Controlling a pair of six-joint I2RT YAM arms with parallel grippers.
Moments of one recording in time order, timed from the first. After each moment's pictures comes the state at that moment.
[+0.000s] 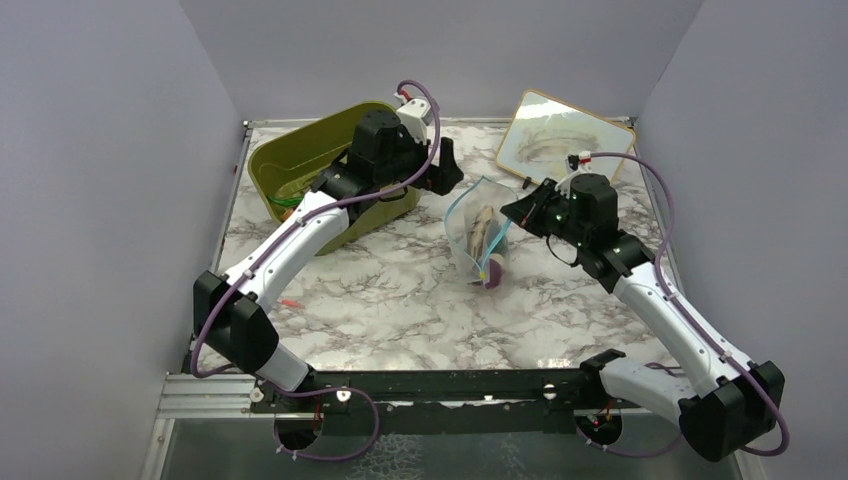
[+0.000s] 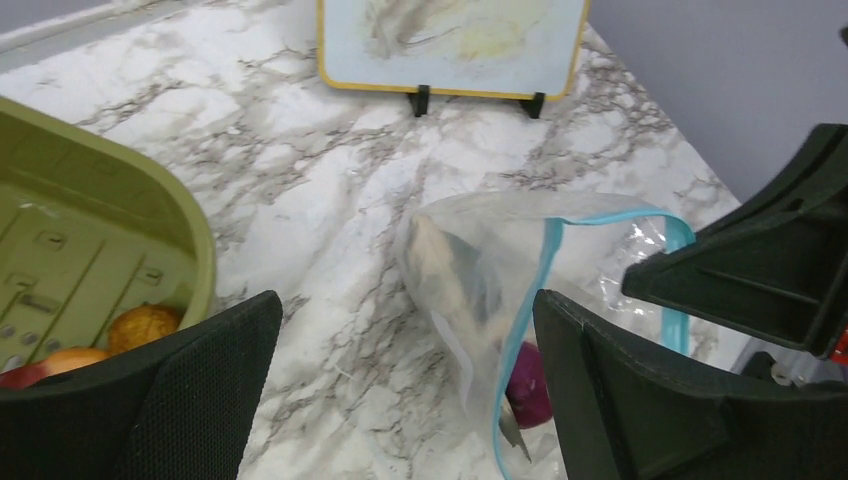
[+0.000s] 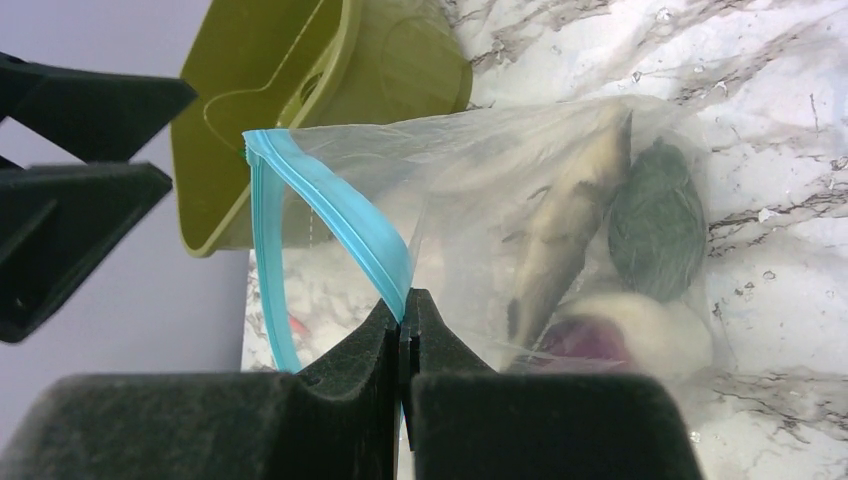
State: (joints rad) left arm -0.57 1.52 1.46 -0.29 0.27 -0.24; right arm 0.40 1.04 0.91 -0.25 -0.13 0.80
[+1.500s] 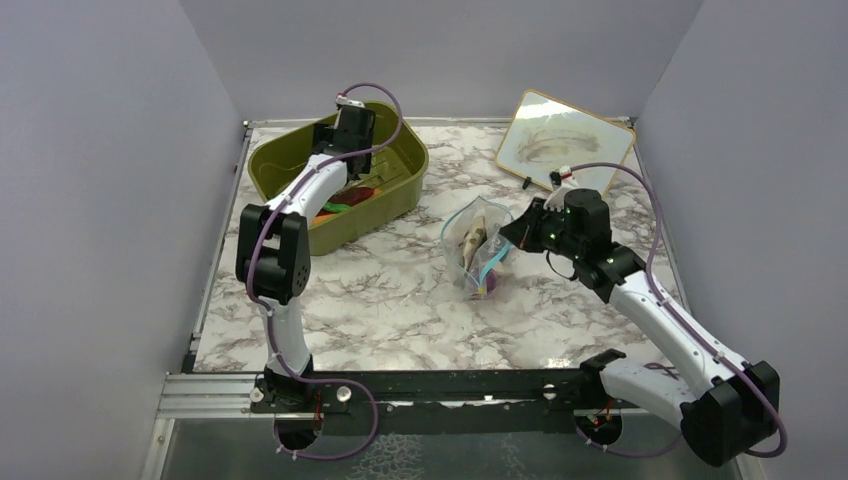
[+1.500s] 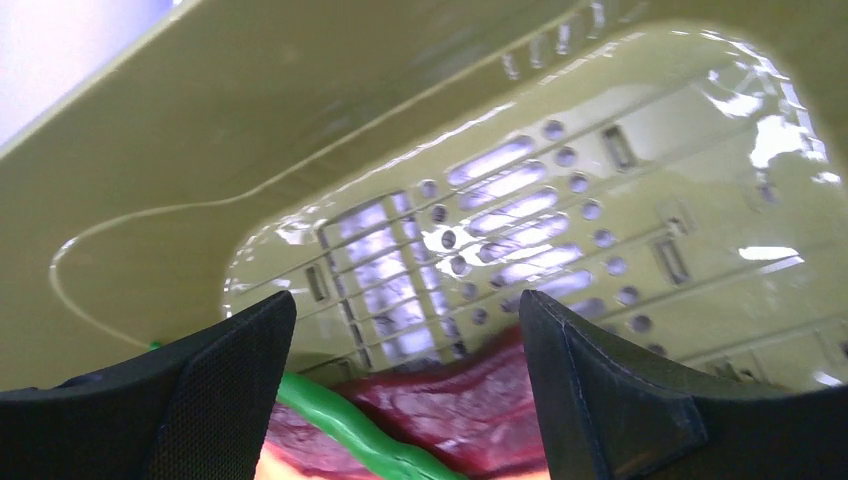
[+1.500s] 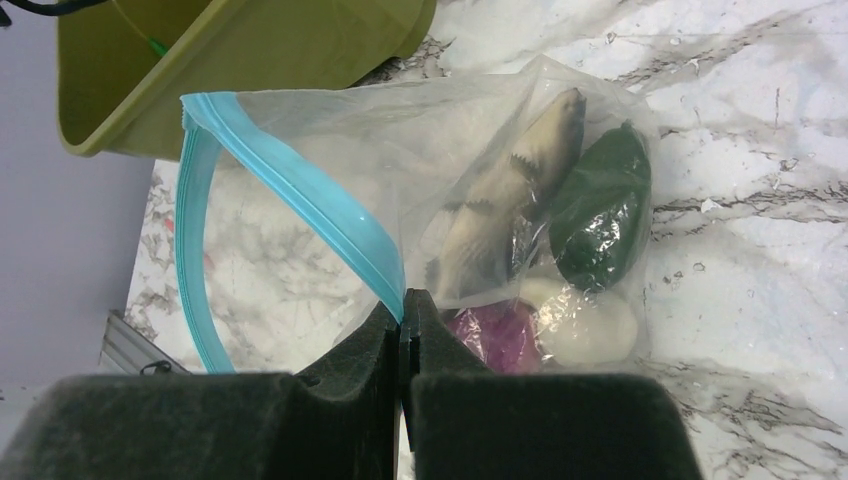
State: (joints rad) left arm -0.29 1.95 1.61 -0.41 -0.53 -0.06; right arm 0.40 1.00 0.76 -0.21 -0.20 0.56
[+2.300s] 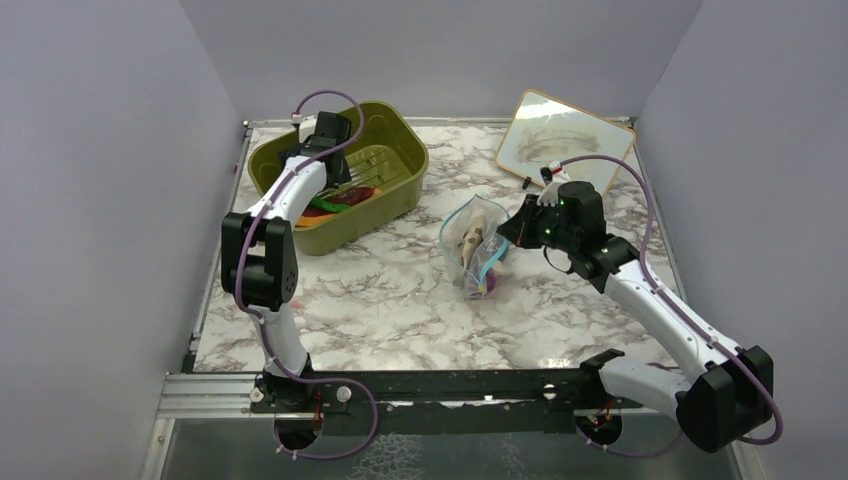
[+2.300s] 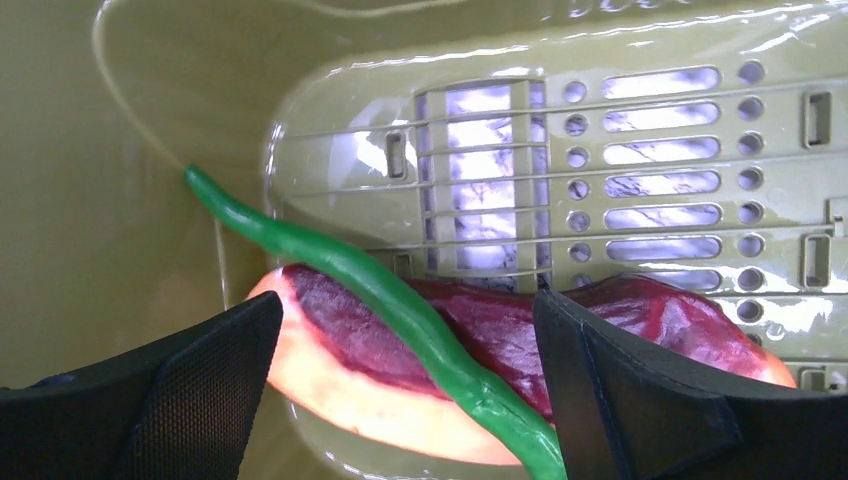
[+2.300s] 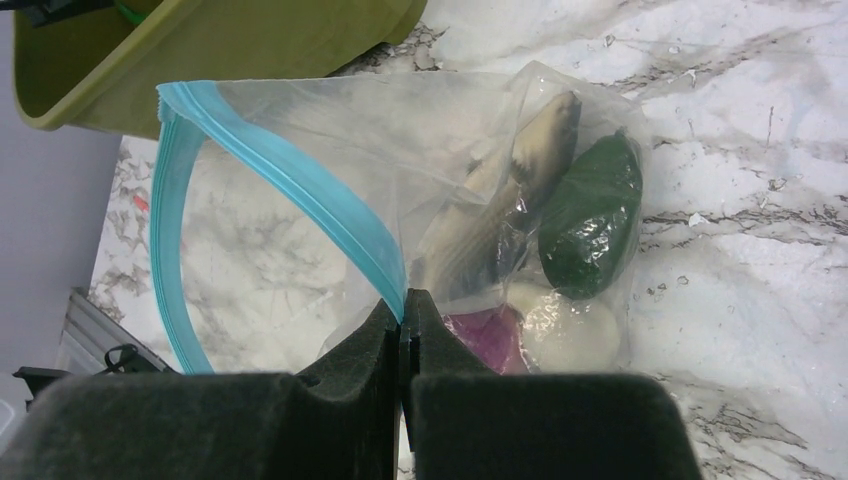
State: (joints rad) left arm -0.18 1.88 1.54 -0.62 -0.55 -0.38; right arm 0.40 1.09 0.82 -0.24 -0.22 0.48
